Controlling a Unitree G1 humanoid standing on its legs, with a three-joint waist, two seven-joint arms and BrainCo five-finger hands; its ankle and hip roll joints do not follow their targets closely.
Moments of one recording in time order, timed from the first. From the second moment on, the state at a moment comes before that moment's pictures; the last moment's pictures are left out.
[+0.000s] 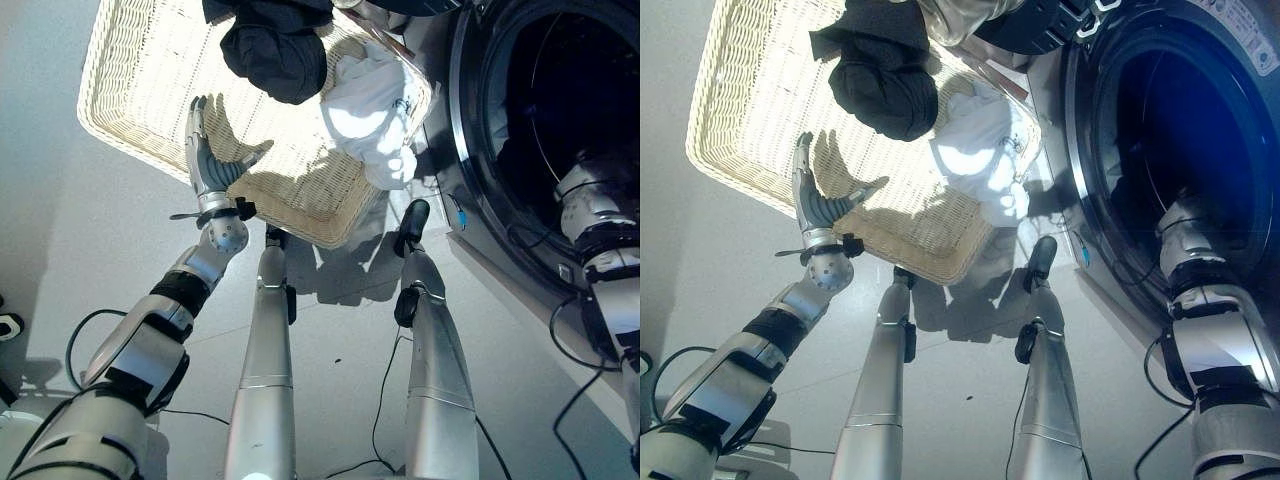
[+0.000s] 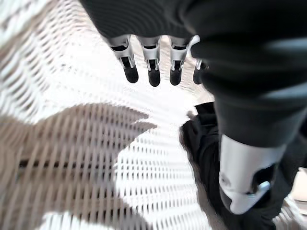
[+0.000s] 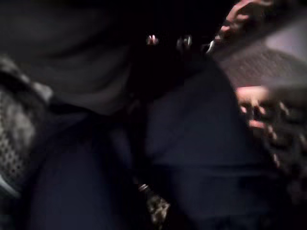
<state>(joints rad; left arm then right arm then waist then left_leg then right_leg) -0.91 0.59 -0.53 0.78 0.01 -0.42 0.92 -1.19 -0.77 0.21 1.13 0.87 -0.28 -1.02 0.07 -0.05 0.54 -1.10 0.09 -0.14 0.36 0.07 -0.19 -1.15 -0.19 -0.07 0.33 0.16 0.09</state>
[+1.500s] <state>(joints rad) -1.44 0.59 -0.83 1.12 0.12 -0.08 0.91 -1.13 -0.61 0.40 0.97 0.66 -0.22 -0.55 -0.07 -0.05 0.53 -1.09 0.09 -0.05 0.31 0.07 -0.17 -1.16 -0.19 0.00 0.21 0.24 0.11</state>
